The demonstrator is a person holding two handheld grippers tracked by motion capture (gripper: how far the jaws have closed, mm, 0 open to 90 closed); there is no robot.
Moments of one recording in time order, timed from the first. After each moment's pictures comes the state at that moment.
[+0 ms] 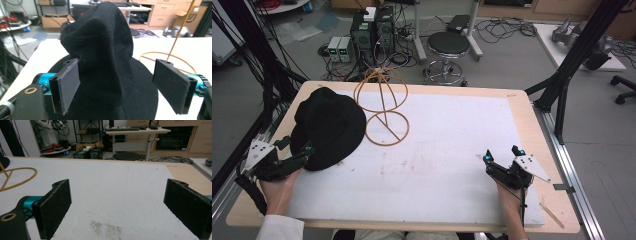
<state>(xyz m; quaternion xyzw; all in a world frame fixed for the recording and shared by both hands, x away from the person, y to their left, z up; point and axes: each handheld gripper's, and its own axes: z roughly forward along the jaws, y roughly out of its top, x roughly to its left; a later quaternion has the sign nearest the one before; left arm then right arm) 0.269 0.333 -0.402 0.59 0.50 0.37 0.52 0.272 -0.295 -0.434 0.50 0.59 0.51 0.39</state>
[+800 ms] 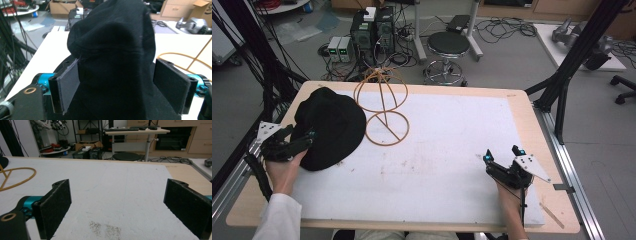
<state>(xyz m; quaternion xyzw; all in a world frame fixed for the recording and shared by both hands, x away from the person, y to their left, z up) 0.317 0.335 -0.395 0.59 0.55 0.36 0.47 0.272 -0.296 -0.434 0.50 0.58 0.51 0.39</state>
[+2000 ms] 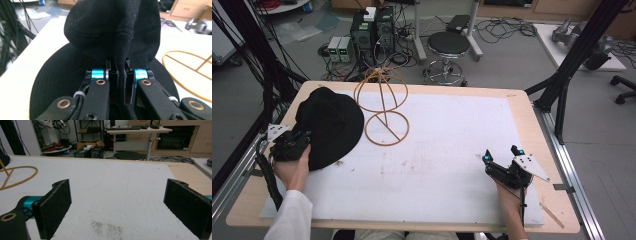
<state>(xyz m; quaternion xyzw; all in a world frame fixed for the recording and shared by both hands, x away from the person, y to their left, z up) 0.324 0.325 -0.410 0.57 0.59 0.34 0.46 0.273 -0.295 -0.435 0.50 0.59 0.51 0.39</state>
